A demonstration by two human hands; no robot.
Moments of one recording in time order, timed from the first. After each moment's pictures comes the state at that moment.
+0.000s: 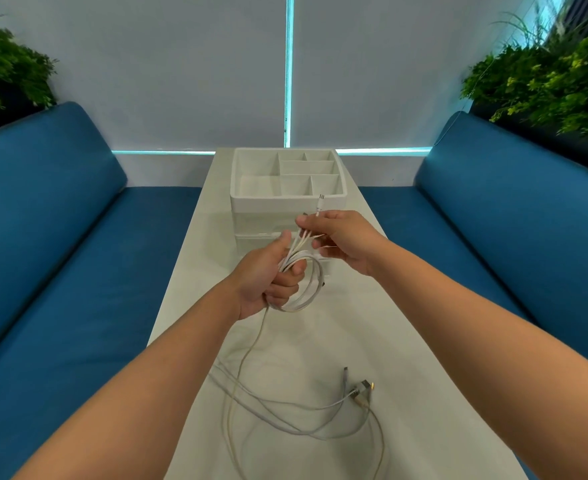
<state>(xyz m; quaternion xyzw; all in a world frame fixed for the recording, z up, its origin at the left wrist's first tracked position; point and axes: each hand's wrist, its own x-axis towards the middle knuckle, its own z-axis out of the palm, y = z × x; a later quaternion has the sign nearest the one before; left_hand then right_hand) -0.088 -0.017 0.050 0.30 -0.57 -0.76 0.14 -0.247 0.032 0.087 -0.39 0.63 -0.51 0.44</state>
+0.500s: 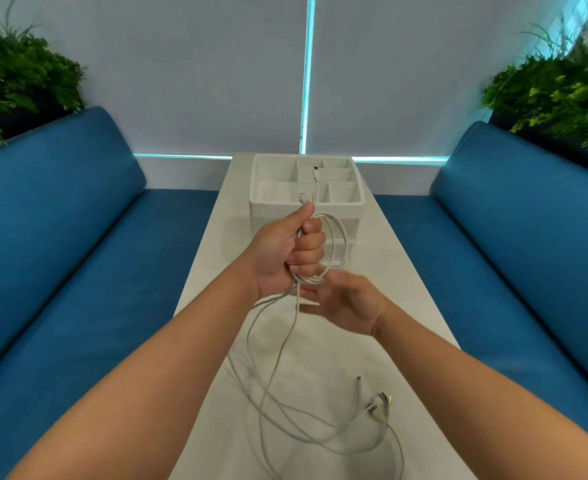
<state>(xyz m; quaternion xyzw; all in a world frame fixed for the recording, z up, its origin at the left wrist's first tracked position) -0.092 -0.021 0.088 0.16 -0.44 -0.86 0.20 -0.229 0.047 0.014 -0.41 0.37 -0.48 0.68</state>
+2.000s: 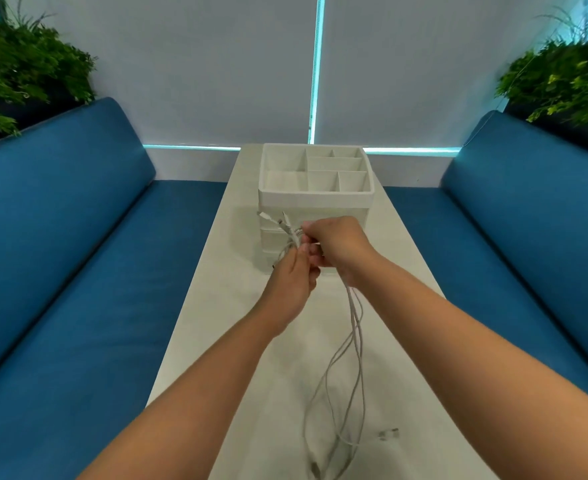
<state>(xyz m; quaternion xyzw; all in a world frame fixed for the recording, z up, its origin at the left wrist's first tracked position) -0.088 0.017 0.031 0.34 -0.63 -0.60 0.35 -0.184 0.024 0.086 -0.33 0.67 -0.52 0.42</state>
